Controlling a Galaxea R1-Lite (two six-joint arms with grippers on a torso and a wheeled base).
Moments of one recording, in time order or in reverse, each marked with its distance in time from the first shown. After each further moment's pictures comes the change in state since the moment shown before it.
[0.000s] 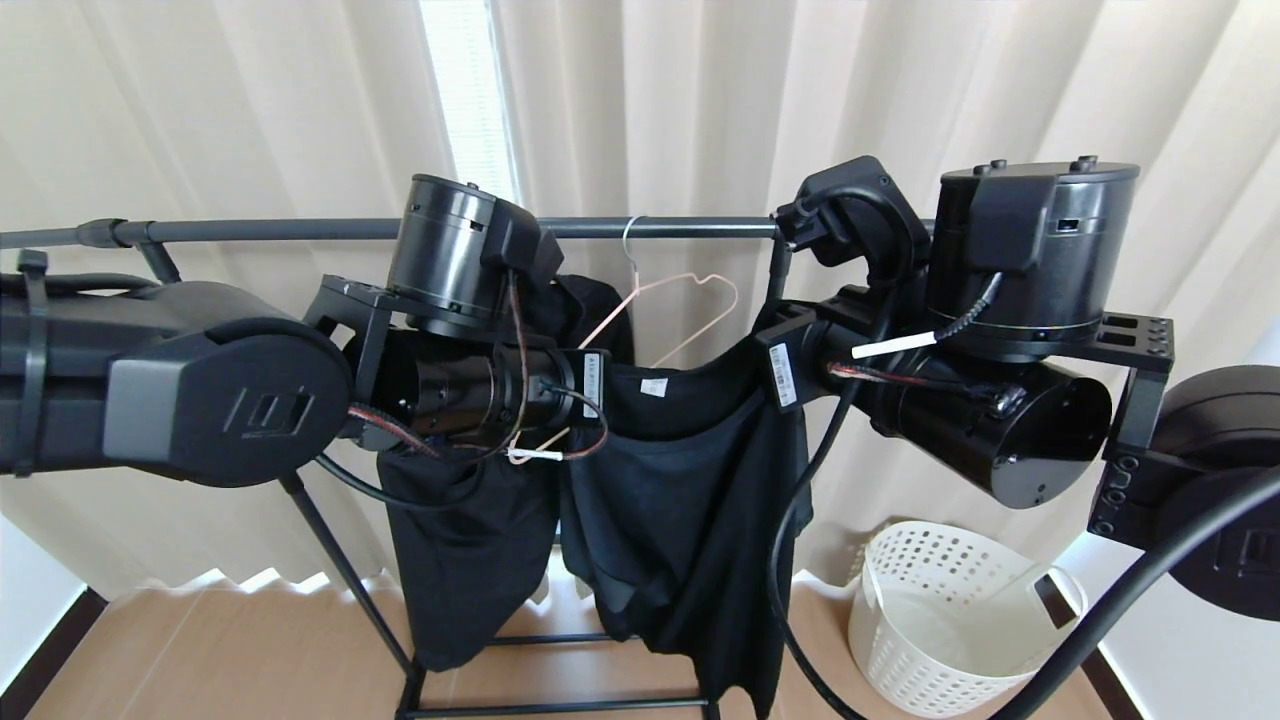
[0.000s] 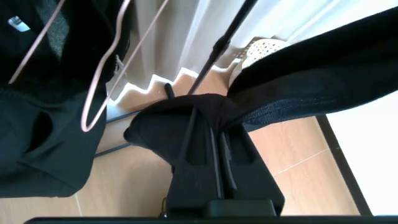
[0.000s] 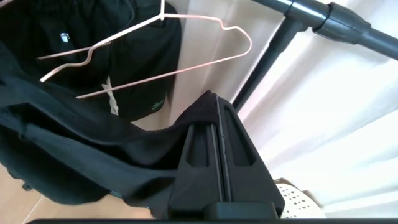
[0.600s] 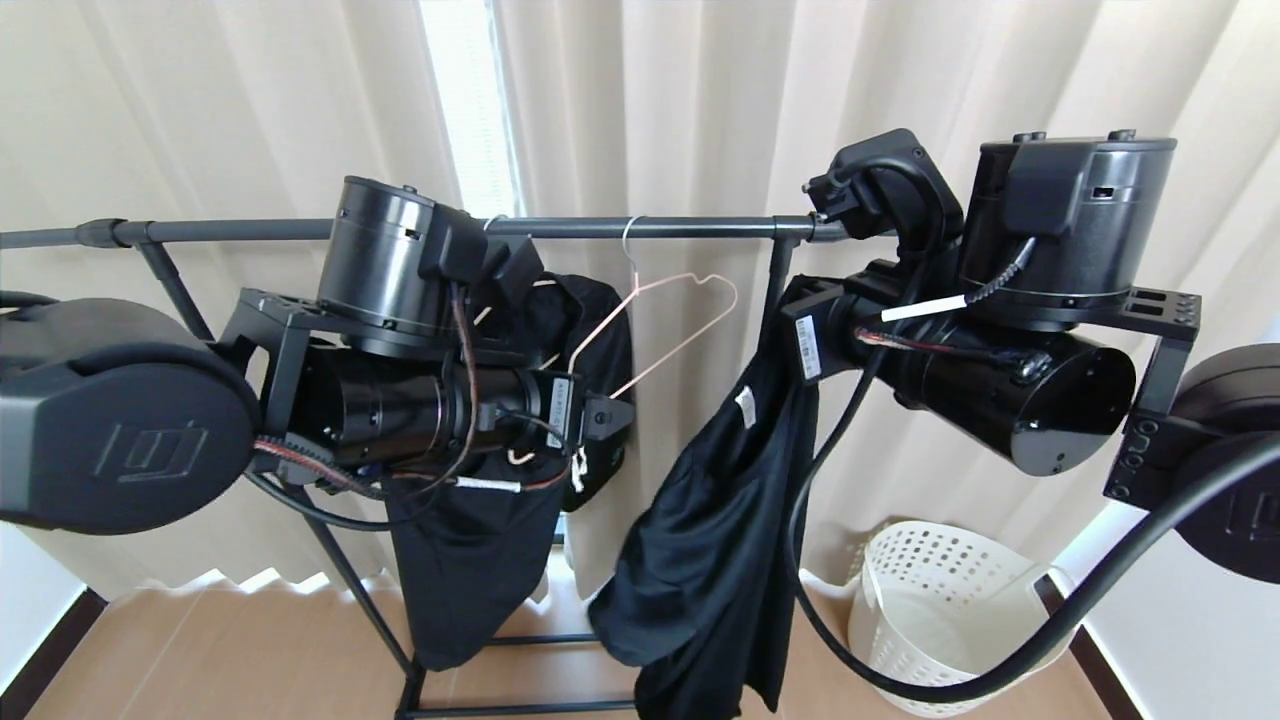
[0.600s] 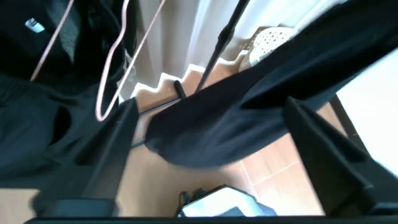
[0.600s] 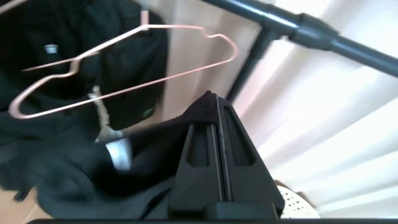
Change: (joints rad) left arm 0.006 -0.105 0.123 -0.004 -0.021 0.110; right arm -0.066 -0.010 -0.020 -0.010 0.001 -0.023
